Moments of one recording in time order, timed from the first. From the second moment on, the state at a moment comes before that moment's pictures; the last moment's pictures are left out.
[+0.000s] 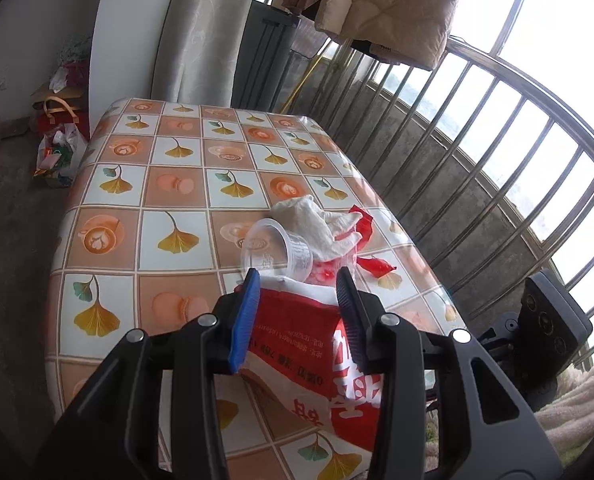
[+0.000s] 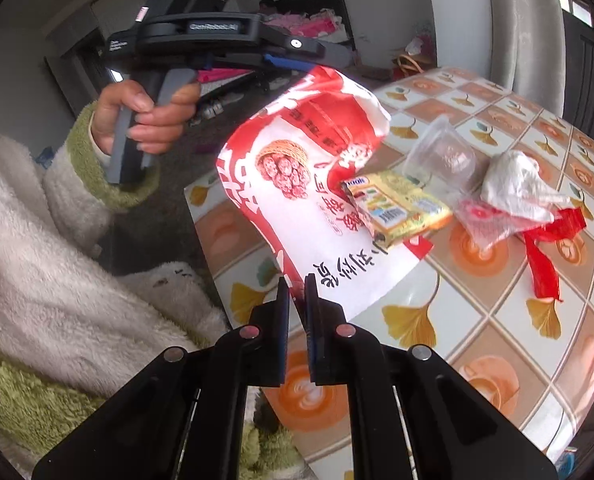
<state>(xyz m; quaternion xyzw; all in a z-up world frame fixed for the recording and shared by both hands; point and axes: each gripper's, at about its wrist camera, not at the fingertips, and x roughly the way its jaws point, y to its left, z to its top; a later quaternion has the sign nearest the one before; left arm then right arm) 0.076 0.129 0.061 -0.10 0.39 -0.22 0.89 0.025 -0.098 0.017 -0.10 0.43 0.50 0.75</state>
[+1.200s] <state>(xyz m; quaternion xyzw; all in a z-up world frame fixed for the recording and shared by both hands) 0.028 0.065 -0.035 -0.08 0.51 -0.27 0.81 0.039 -0.120 0.012 0.16 0.47 0.43 0.76</state>
